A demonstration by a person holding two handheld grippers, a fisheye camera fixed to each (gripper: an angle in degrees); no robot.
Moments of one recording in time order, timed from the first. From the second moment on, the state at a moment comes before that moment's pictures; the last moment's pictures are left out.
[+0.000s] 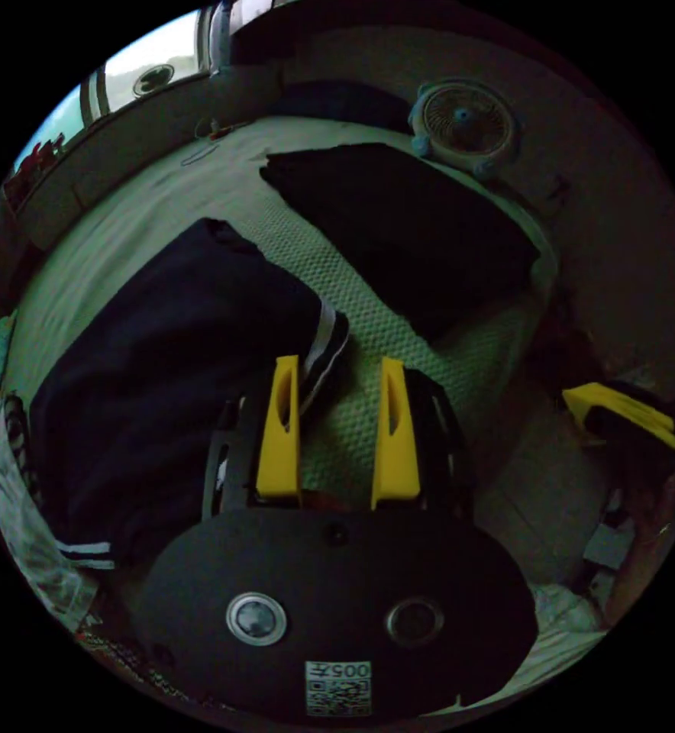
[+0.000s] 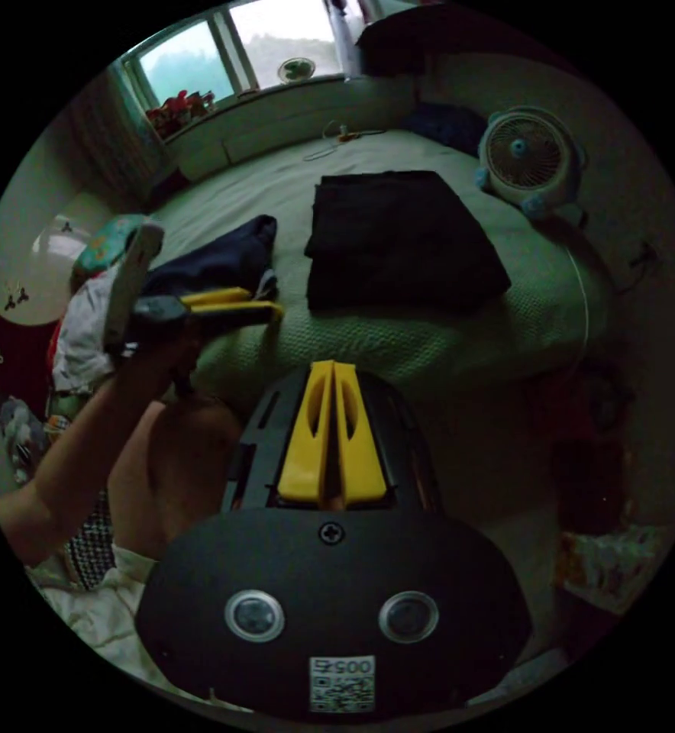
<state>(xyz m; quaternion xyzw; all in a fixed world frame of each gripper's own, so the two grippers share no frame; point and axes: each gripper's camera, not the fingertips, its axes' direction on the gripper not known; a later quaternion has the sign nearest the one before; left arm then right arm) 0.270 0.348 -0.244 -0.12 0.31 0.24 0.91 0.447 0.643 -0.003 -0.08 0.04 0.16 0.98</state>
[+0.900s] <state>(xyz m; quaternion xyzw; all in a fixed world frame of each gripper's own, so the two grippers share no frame) 0.060 0.442 -0.284 -0.05 0.41 0.13 0.90 0.380 0.287 0.288 -0.24 -0.14 0.16 0.95</state>
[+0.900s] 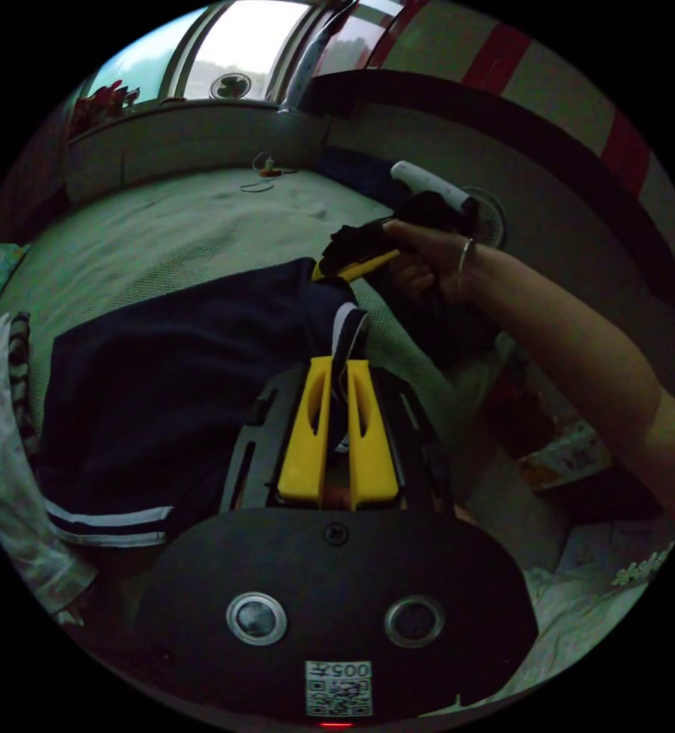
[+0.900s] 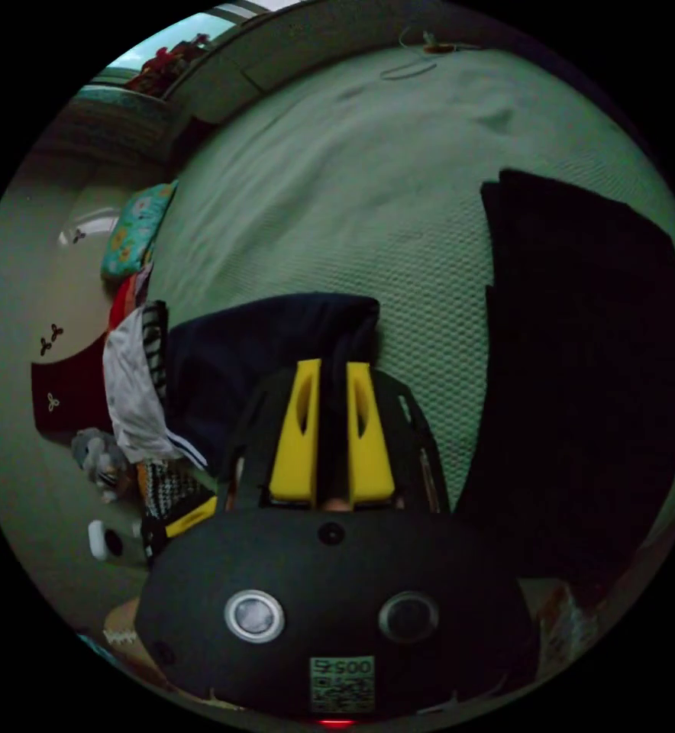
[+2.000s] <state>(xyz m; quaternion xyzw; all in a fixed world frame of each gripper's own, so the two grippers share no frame) -0.335 0.642 -0.182 -0.09 0.30 -0.15 0.94 0.024 0.083 0.335 -0.15 -0.09 -0.08 0.98</state>
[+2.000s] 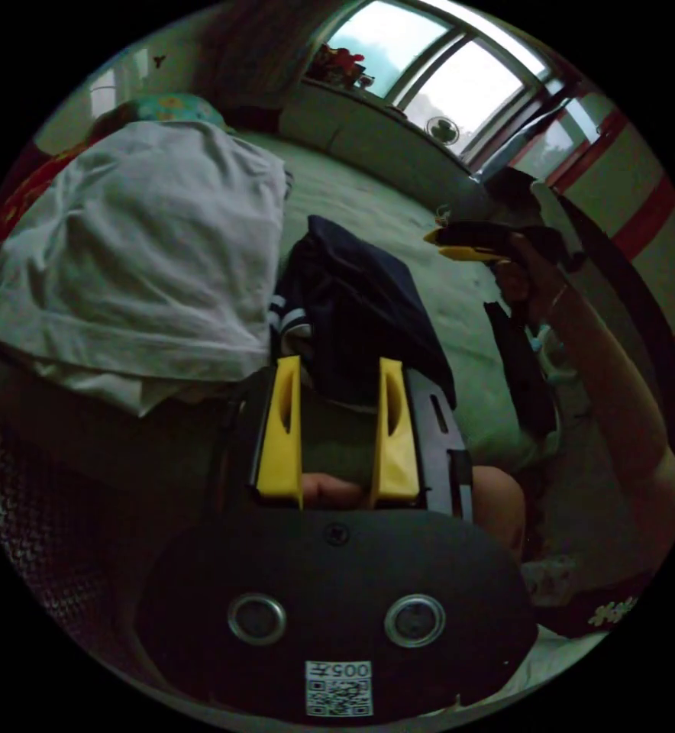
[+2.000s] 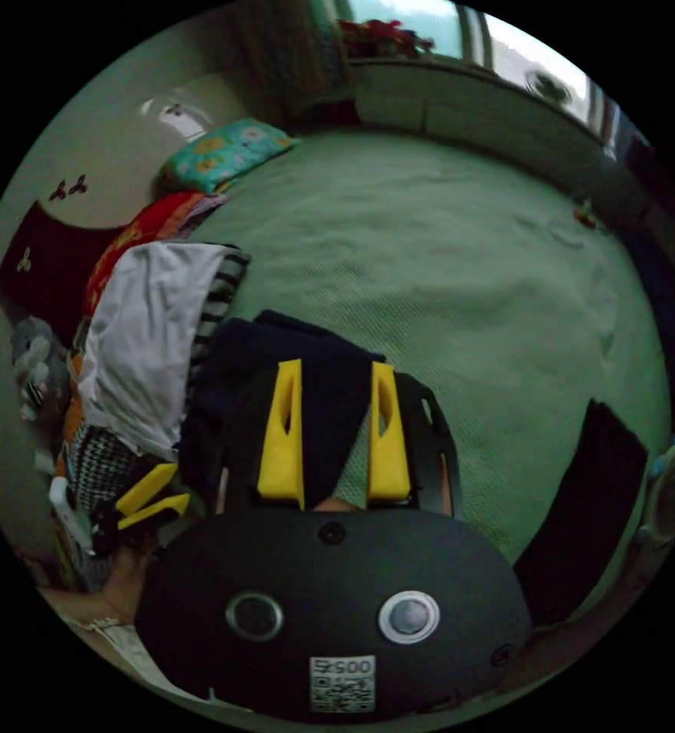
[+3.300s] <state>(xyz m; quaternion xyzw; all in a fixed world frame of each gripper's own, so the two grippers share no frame) -0.399 0.648 -0.101 -0.14 0.33 -0.16 0.92 -0.065 0.118 0.225 -0.09 0.08 -0.11 0.99</state>
